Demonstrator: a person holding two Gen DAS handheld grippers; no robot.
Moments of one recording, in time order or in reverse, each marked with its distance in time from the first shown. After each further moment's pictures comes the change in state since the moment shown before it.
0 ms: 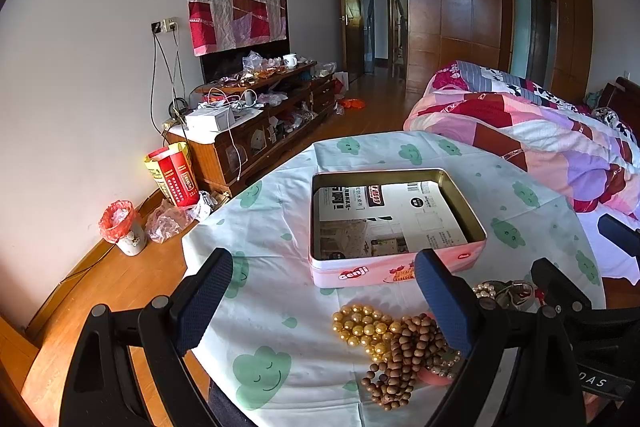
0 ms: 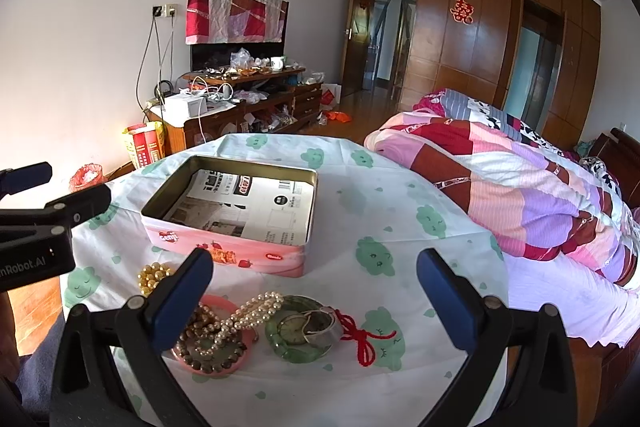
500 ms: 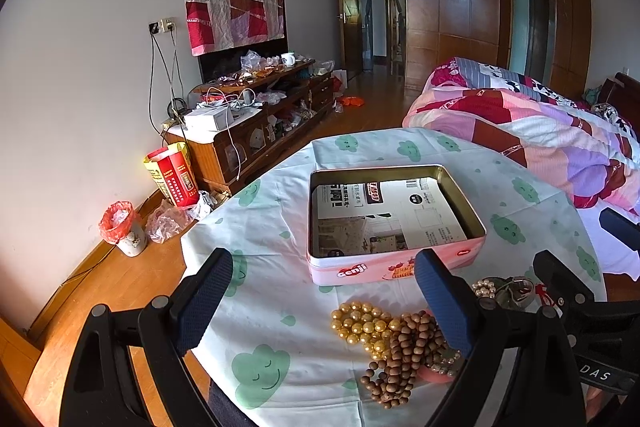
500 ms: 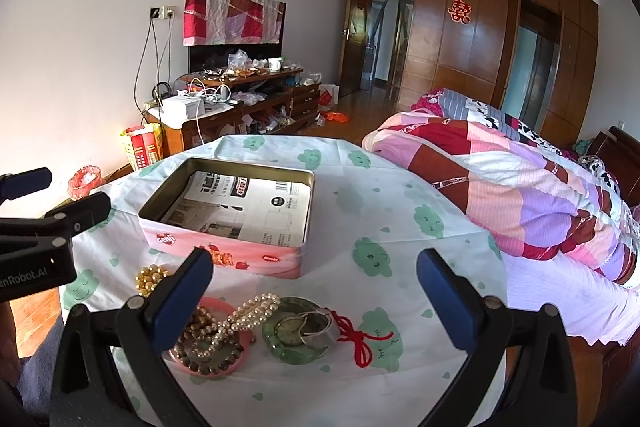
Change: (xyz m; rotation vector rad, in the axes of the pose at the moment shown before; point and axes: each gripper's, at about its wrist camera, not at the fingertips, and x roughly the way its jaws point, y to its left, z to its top) left arm 0.000 -0.001 -0.002 0.002 0.006 0.000; right arm 0.002 -0.004 -0.002 0.006 -0.002 -0.003
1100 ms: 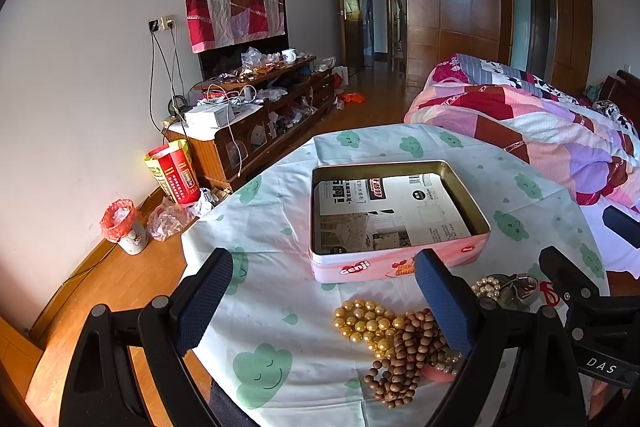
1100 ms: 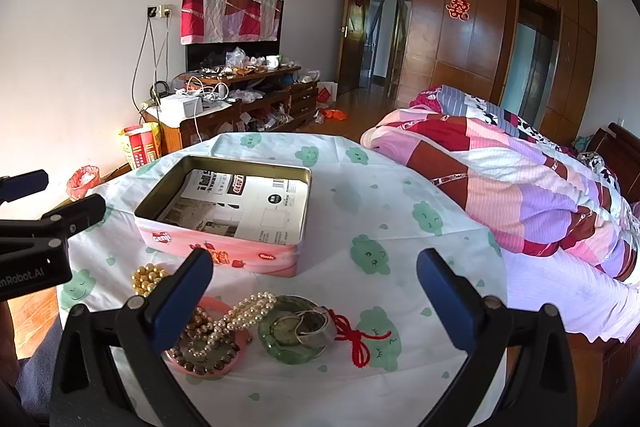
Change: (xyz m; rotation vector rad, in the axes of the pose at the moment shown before) left arm 0.003 0.002 0.000 0.005 0.014 0.002; right arm 0.001 -0.001 -0.001 0.001 0.003 0.001
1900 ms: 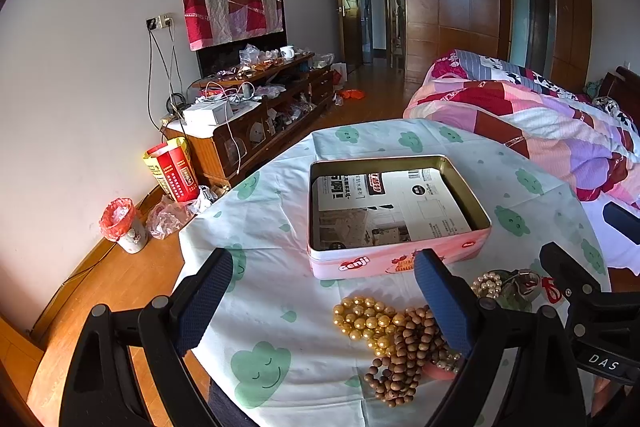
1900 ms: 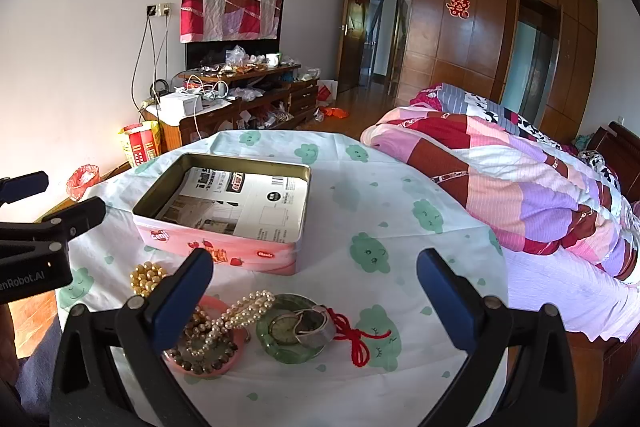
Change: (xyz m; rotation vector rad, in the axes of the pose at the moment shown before) left arm 0.006 0.000 -0.004 0.009 0.012 -0.002; right arm 0.003 -0.003 -0.002 0.001 0.005 0.002
